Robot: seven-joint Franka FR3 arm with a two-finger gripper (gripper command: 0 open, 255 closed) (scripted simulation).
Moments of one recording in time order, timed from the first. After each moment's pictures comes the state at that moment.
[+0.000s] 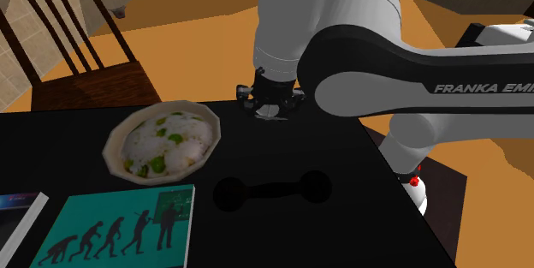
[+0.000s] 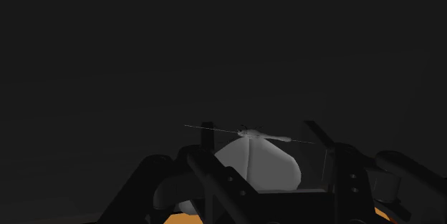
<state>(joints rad) -0.23 -0.90 0.92 -2.42 0.47 1.90 1.18</state>
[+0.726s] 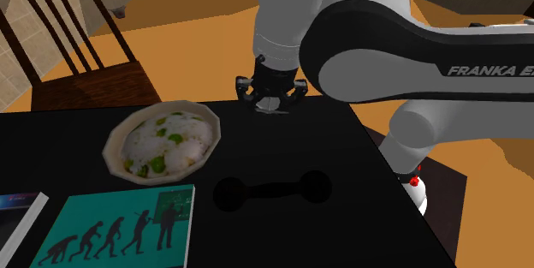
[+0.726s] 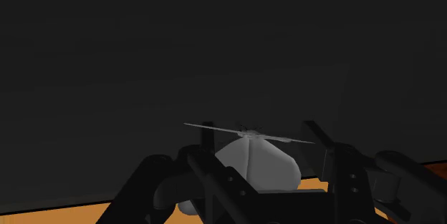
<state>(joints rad) -0.23 -0.90 0.89 -2.38 0.45 1.85 1.18</state>
